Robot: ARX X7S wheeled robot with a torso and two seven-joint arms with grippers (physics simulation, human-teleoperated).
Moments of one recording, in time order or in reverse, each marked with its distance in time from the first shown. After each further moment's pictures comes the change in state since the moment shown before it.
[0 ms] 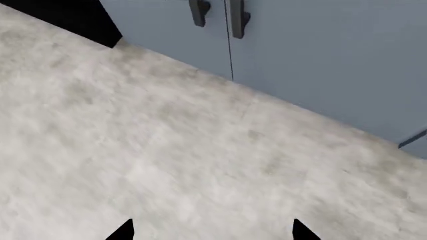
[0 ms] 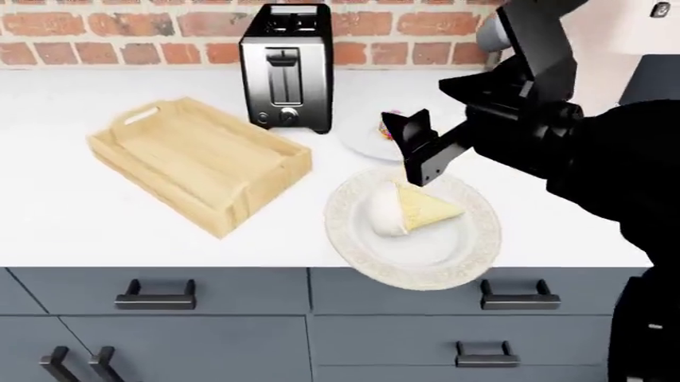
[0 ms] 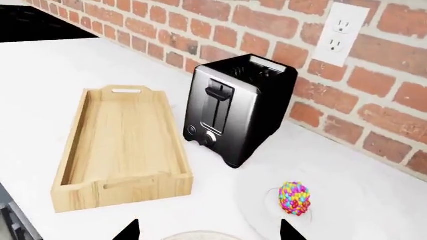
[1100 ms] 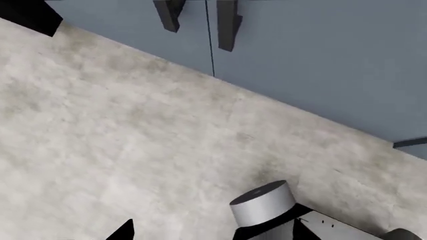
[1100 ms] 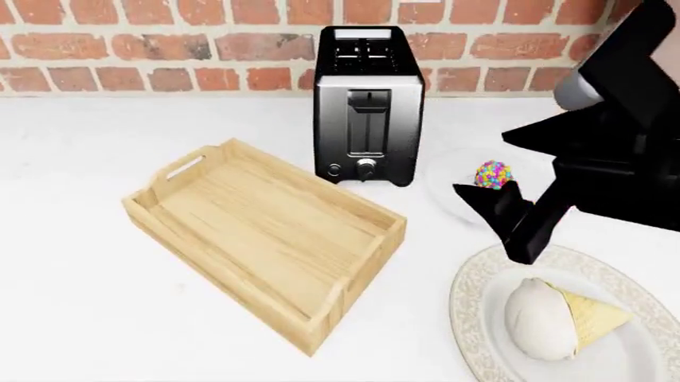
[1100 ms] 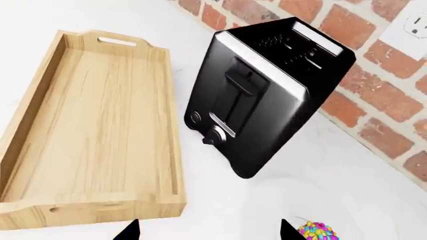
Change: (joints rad) left arm -0.010 -0.013 0.025 -0.152 0.049 -0.063 0.113; right arm 0.105 0.454 -0.146 -0.097 0.483 0.036 0.017
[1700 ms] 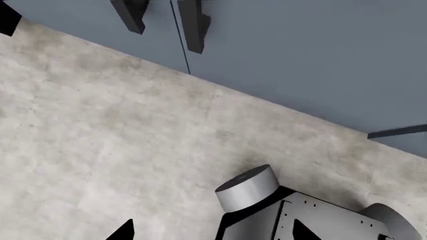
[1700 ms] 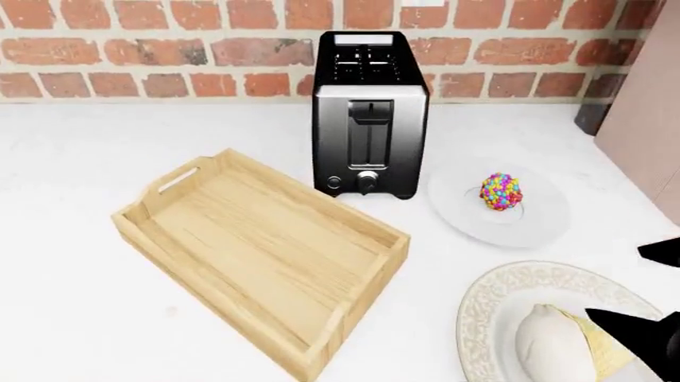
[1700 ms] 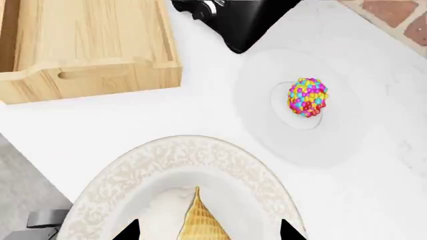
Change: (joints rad) left arm -0.004 -0.008 0.037 0.000 0.002 -0.049 0.054; right arm 0.435 0.580 -0.473 -0.038 0.680 0.019 0.195
